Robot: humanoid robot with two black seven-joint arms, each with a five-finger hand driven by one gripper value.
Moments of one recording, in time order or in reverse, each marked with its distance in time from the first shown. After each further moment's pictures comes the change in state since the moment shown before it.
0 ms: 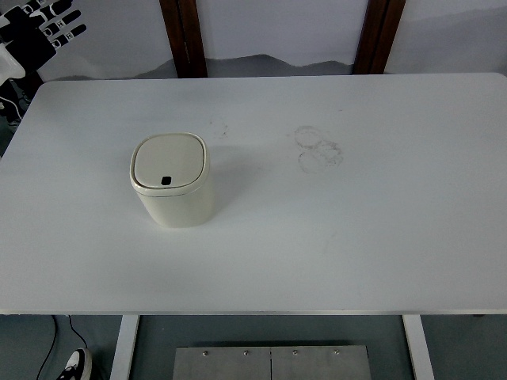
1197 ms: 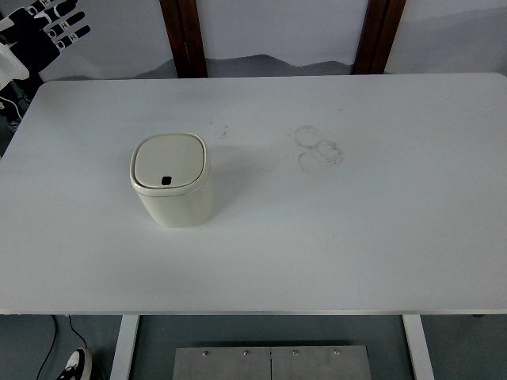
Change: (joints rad) left arm 0.001 -0.009 0.000 0.000 0.002 0.001 0.000; right arm 0.000 0.000 0.000 0.000 0.000 0.000 0.000
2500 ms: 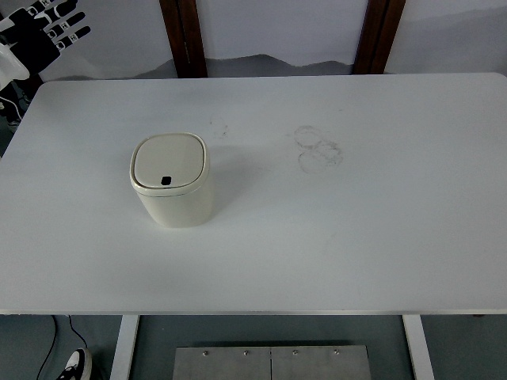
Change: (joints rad) left arm 0.001 0.000 0.000 0.000 0.000 0.000 0.000; right arm 0.000 0.000 -0.003 0.000 -0.001 0.000 0.000
